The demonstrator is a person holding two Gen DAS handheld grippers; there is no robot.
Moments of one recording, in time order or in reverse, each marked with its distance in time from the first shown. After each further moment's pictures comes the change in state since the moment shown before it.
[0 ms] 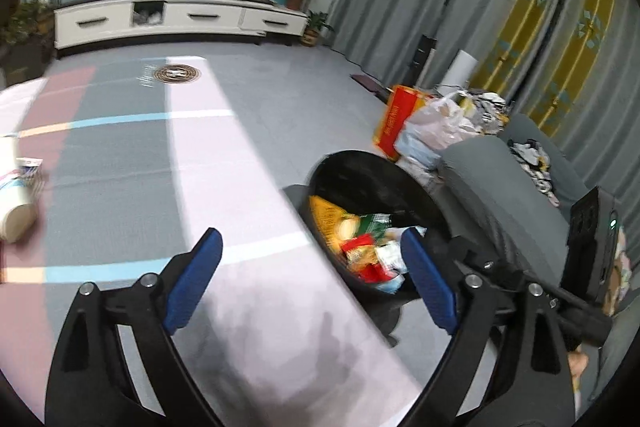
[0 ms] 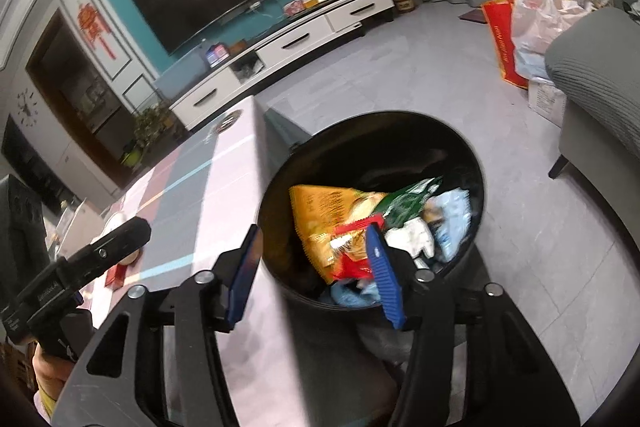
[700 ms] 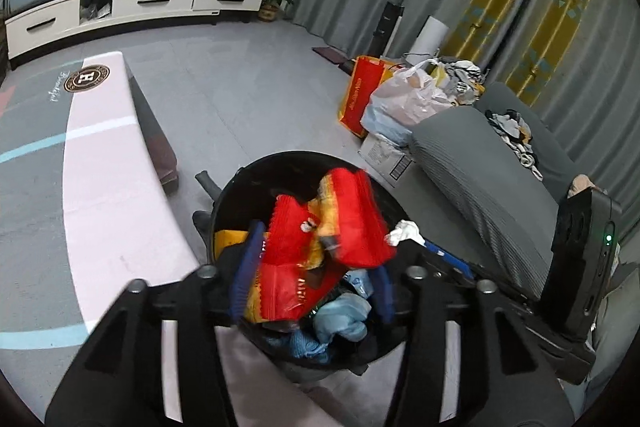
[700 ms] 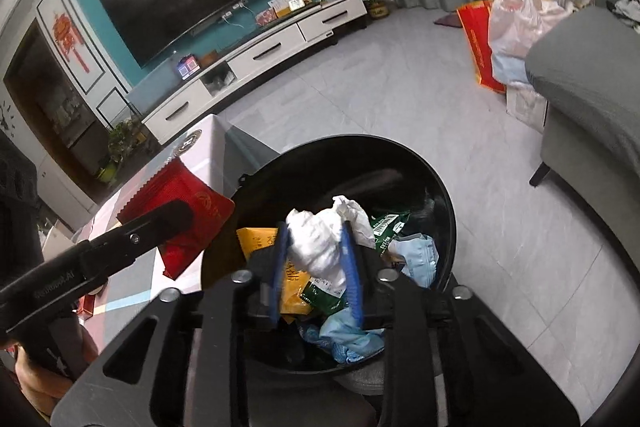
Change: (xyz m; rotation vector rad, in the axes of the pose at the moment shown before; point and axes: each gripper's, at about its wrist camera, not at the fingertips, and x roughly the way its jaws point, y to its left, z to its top) left arm 0.102 -0.063 0.037 0.072 0.116 -0.133; right arm 0.034 -0.045 0.029 0.053 -0.033 -0.098
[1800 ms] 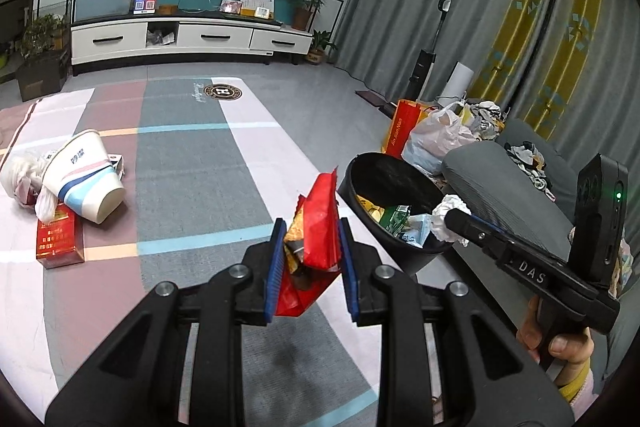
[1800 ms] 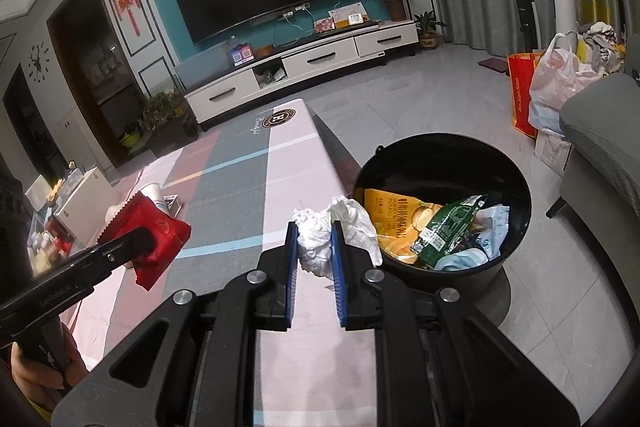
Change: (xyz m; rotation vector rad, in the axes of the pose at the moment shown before) left arm -0.195 0.080 -0.087 -0.039 -0.176 0.126; right arm -0.068 0.138 -0.067 -0.207 -0.061 0.047
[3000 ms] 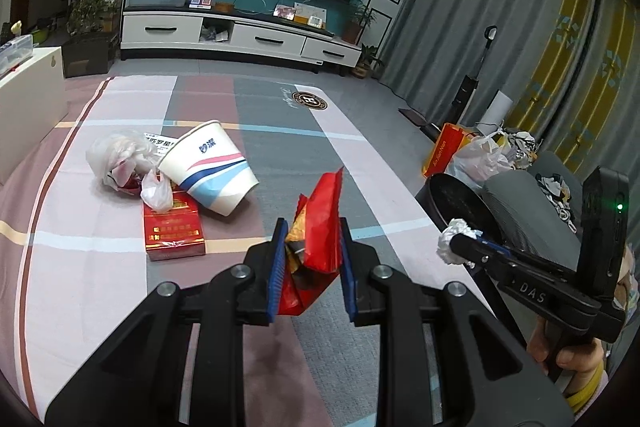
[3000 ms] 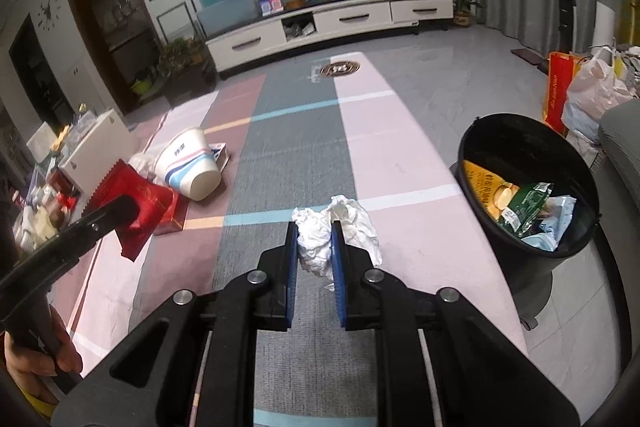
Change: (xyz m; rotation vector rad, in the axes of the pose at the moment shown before) left arm -0.053 0.101 -0.008 -0.114 -0.033 0.108; right arm 0.048 0.111 -0.013 -0.103 0.147 0.012
